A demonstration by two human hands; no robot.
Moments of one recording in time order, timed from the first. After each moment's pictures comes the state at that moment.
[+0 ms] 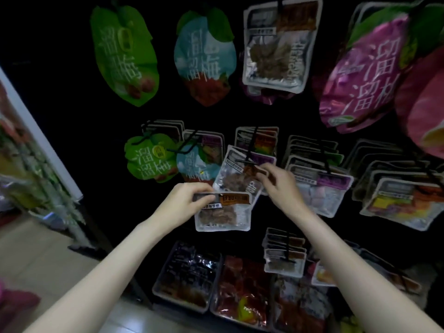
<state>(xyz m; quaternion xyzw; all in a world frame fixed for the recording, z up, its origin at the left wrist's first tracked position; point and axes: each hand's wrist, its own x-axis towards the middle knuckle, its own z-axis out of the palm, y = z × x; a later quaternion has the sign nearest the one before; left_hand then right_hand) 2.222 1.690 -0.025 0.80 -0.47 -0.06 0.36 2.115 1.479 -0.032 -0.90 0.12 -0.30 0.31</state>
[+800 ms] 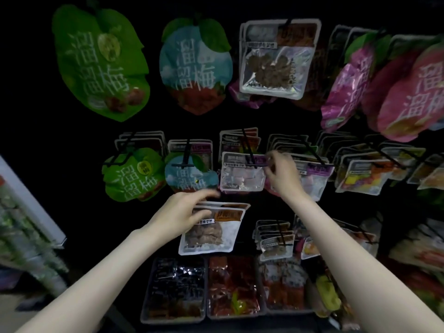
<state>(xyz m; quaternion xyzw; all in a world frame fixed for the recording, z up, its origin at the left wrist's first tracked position) 2.280 1.722 -0.022 0.72 -0.63 -0.09 0.28 2.135 1.505 -0.011 -0.88 0.36 -0.28 0.12</state>
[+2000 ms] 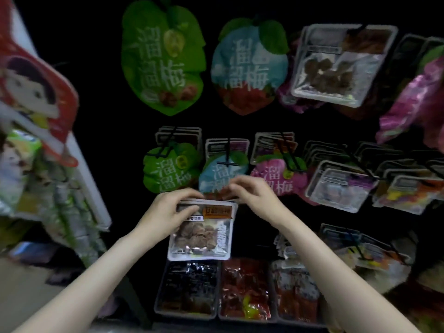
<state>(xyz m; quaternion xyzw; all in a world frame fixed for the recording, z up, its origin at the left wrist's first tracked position) 2.337 1.796 -0.037 0.74 -0.52 -0.06 0.42 2.204 1.625 -0.010 -0.88 0.11 -0.19 0.42</state>
